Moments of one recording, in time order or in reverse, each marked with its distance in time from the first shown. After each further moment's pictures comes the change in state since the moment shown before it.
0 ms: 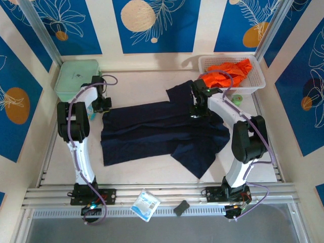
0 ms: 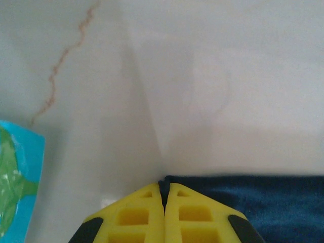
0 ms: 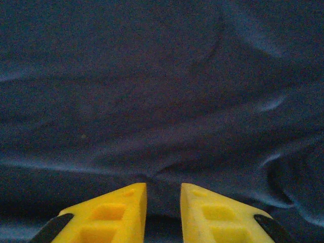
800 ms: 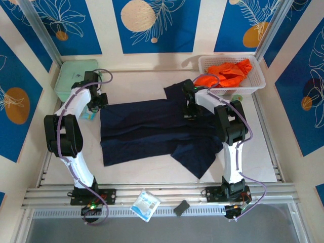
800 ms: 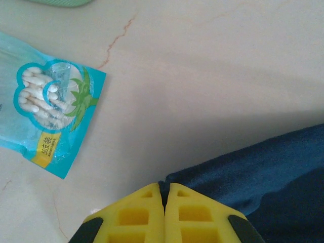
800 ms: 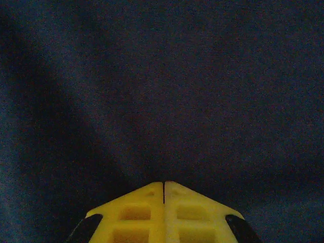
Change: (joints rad) left arm -0.009 -0.293 -0.136 -0.024 -0.020 -0.056; right arm 0.040 0.320 0.159 0.001 -0.006 0.103
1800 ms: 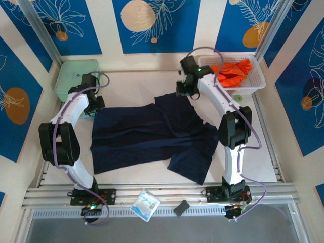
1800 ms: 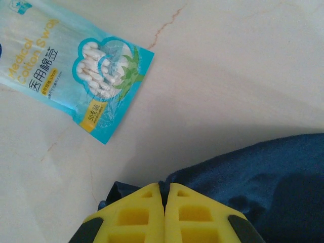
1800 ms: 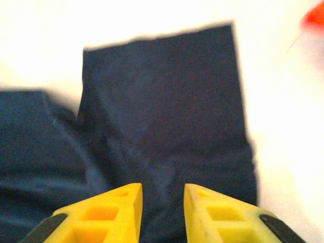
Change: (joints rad) left arm 0.000 -0.132 -0.111 0.003 -0.098 -0.064; right arm -0.002 -0.035 0.481 -0.154 -0.082 -0.138
